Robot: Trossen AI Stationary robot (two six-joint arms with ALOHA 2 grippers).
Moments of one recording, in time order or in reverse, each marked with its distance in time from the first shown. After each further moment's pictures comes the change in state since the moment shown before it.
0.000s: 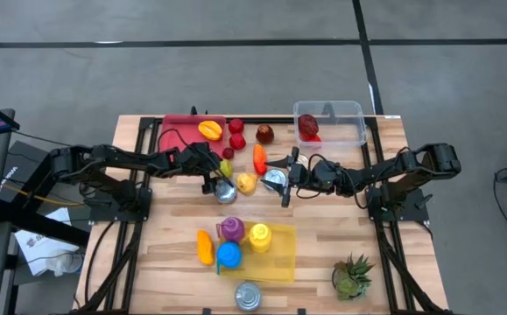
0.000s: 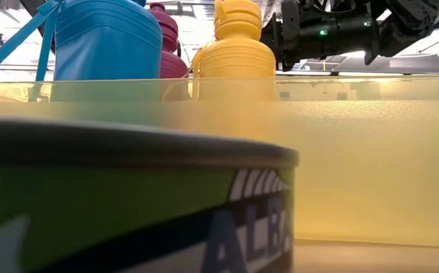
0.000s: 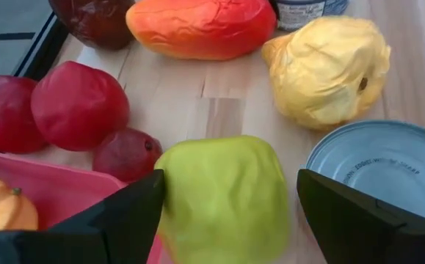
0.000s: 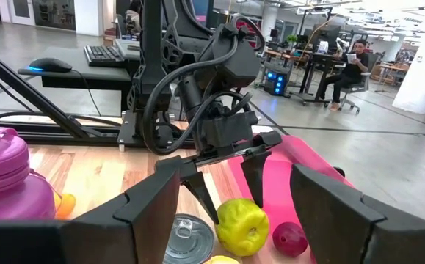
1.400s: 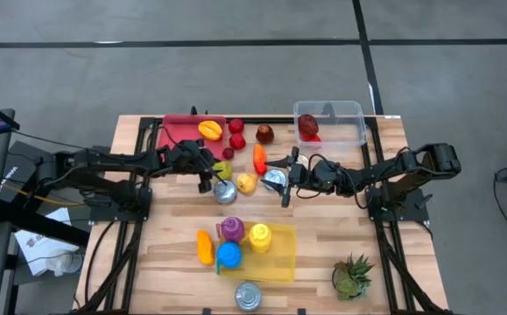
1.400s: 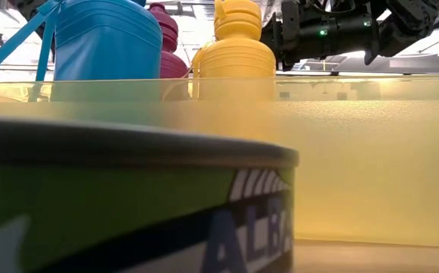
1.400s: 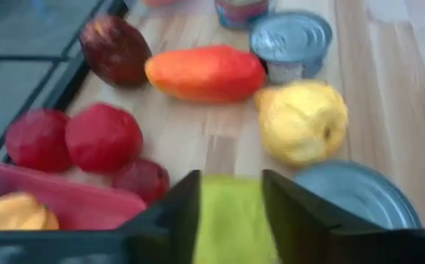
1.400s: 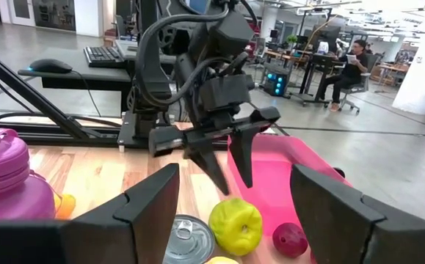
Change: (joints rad) left arm 0.000 -0.172 -0.002 -0.067 0.024 -0.049; right arm 0.000 0.000 0.000 0.003 0.000 0.000
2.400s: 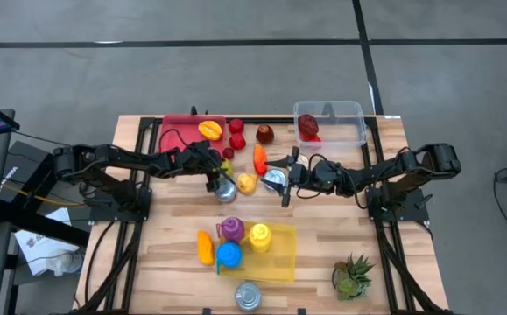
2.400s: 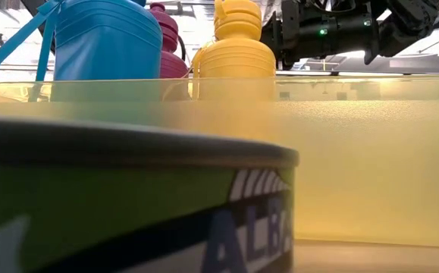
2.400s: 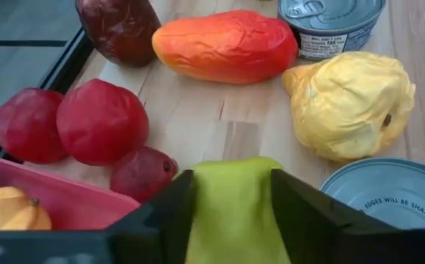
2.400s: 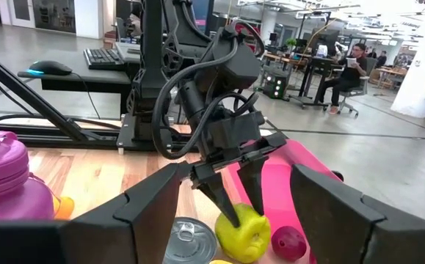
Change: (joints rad) left arm 0.000 0.195 0.002 0.171 -0.066 0.008; right arm 0.000 0.000 0.000 0.010 0.000 -0.008
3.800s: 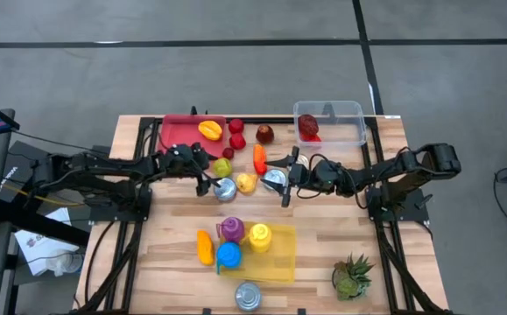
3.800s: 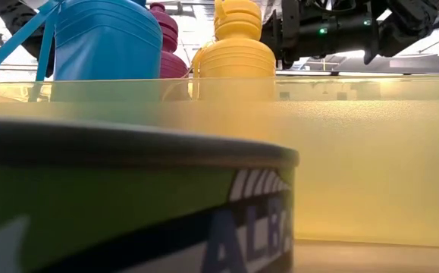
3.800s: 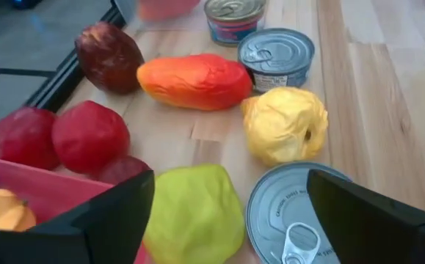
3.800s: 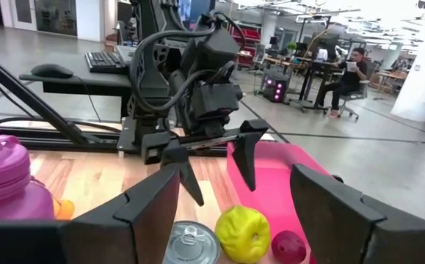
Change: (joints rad) left arm -0.003 -0.248 -0.127 0.001 0.102 -0.055; right arm -0.001 0.000 0.000 0.011 -0.004 -0.005
